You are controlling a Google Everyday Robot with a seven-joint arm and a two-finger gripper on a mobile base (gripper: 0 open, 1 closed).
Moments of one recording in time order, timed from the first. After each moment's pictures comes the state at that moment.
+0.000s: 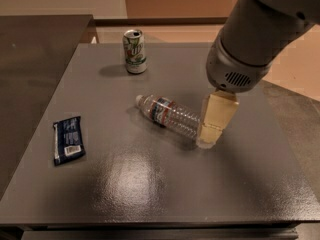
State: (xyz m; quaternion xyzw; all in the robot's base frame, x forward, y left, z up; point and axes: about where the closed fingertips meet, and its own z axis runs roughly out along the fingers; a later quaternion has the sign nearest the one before) arm 0.446 -0.101 0.930 -0.62 0.77 -0.02 0.16
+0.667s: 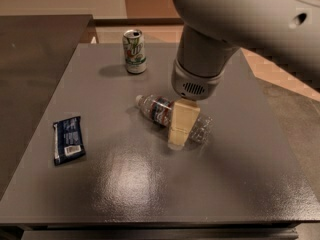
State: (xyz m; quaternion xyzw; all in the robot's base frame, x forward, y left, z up) arm 0.469 -0.059 0.888 -0.61 0.78 -0.02 0.13
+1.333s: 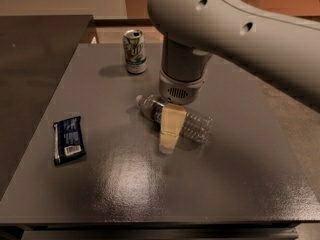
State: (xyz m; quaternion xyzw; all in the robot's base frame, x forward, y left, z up) arm 0.477 -0.042 0.857 -0.61 0.79 -0.02 0.07
